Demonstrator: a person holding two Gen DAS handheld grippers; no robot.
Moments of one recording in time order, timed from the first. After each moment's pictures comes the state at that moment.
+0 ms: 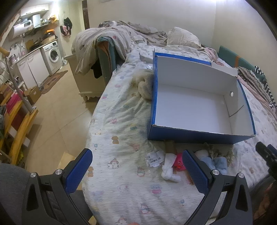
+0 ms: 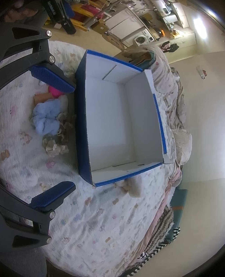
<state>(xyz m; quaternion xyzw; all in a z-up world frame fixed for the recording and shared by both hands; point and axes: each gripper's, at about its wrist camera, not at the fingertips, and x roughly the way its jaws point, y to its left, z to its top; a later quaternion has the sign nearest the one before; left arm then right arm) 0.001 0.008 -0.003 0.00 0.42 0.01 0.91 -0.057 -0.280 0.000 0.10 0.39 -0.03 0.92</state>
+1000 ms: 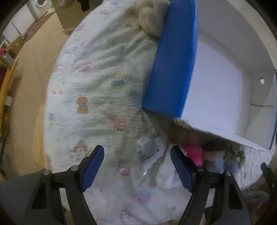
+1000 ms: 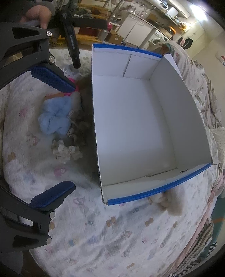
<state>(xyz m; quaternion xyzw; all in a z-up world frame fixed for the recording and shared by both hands) 0.107 0.015 -0.112 -0.08 0.66 -0.01 0.75 0.011 -0.317 -0.050 0.17 0.54 0.04 0.82</state>
